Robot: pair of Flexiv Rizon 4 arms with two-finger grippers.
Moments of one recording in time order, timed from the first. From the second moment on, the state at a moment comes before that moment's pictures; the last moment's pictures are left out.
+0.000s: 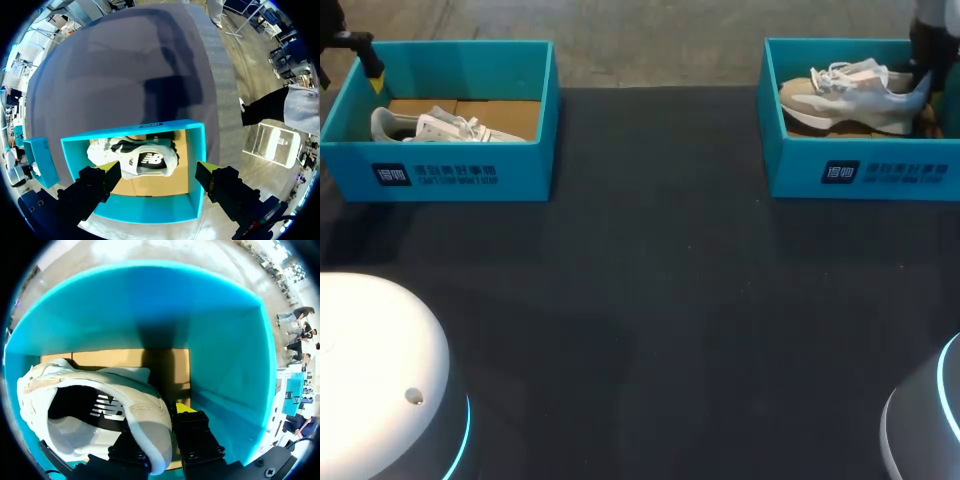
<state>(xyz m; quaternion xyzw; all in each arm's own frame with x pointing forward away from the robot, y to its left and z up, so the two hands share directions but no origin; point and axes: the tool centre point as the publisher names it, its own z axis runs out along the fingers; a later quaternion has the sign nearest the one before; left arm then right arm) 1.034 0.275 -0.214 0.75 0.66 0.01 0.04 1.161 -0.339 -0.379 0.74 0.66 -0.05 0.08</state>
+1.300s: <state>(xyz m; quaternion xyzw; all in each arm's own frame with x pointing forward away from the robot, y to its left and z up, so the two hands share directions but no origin) 1.034 0.275 -0.214 0.75 0.66 0.01 0.04 1.128 -0.333 -0.217 0.75 0.64 -0.05 0.16</state>
